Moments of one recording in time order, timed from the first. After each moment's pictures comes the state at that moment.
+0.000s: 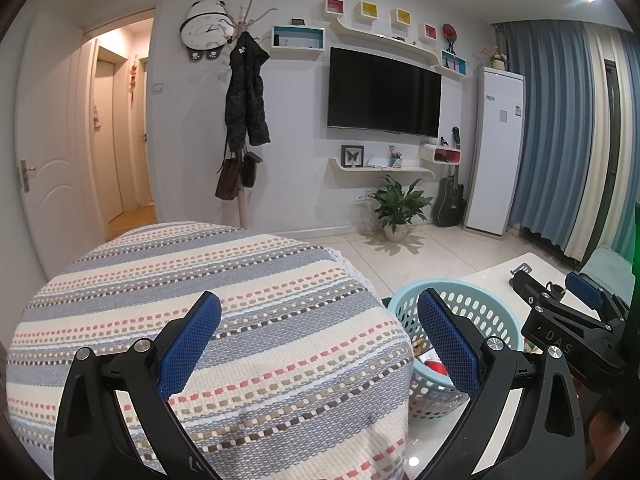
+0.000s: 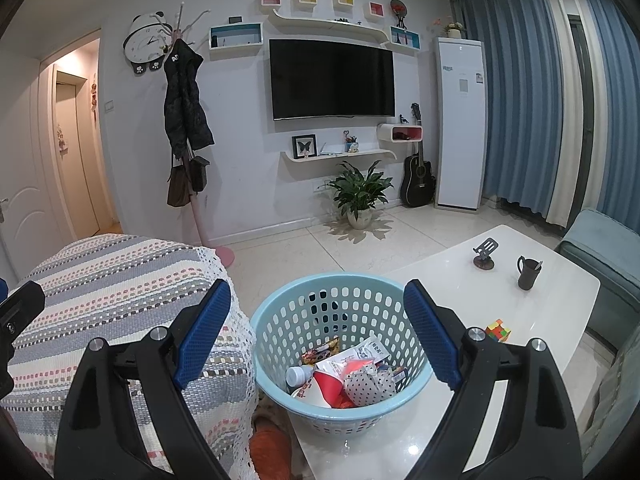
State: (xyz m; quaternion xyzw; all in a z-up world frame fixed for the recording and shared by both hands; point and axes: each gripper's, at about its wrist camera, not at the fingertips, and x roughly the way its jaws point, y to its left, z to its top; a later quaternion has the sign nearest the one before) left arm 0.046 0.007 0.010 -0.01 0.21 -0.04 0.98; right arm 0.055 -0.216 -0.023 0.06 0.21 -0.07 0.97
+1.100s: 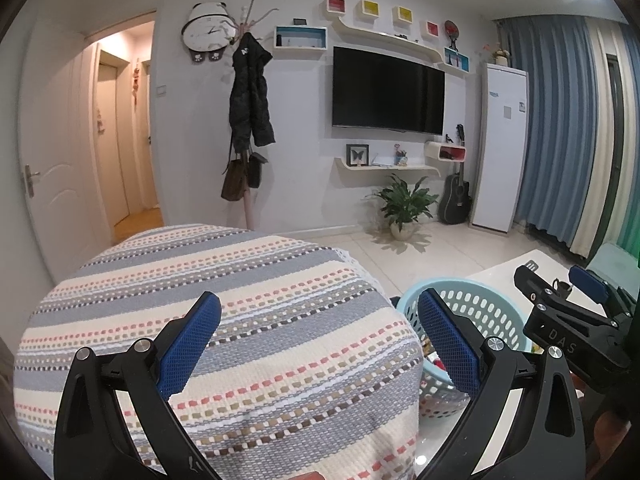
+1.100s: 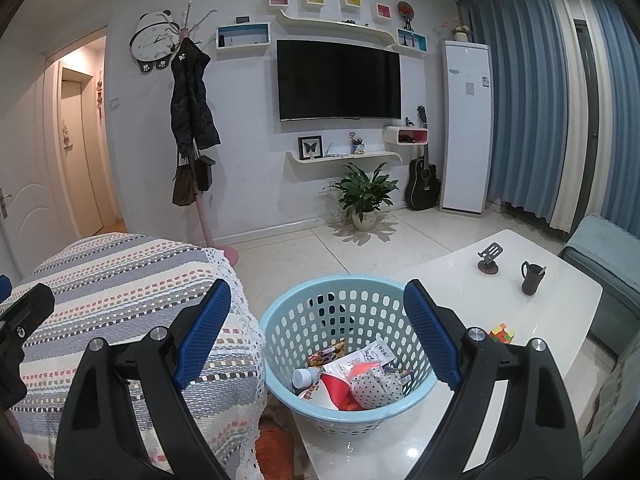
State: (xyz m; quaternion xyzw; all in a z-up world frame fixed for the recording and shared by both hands) left arm 0.047 0.014 0.015 0.00 0.21 -0.03 0.98; right arm 0.059 -0.211 -0.020 0.05 0.21 -0.06 0.97
